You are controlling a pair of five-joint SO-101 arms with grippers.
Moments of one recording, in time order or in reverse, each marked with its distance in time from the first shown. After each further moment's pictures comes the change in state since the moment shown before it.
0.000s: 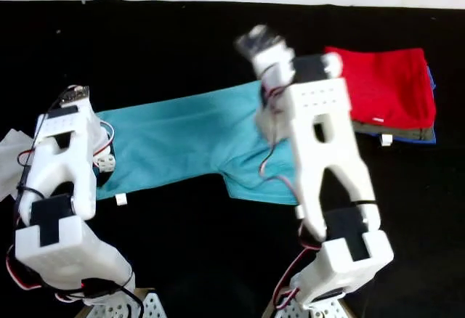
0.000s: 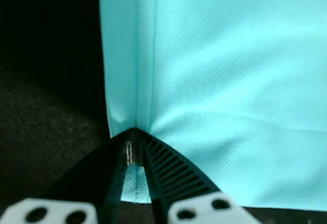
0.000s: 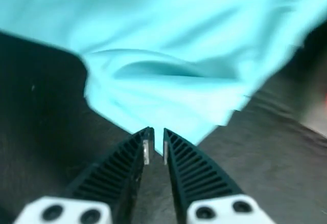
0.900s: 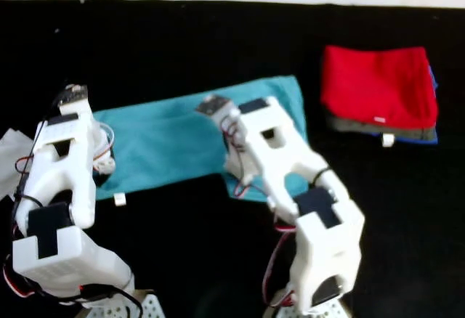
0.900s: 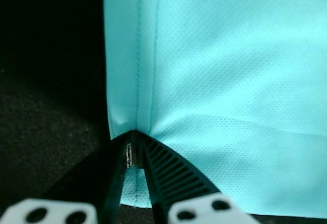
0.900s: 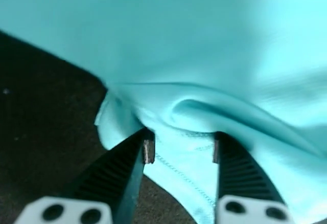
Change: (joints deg) left arm 0.1 -1.1 3.0 -4.1 0.1; right arm -5.5 14.9 12.6 -17.8 4.1
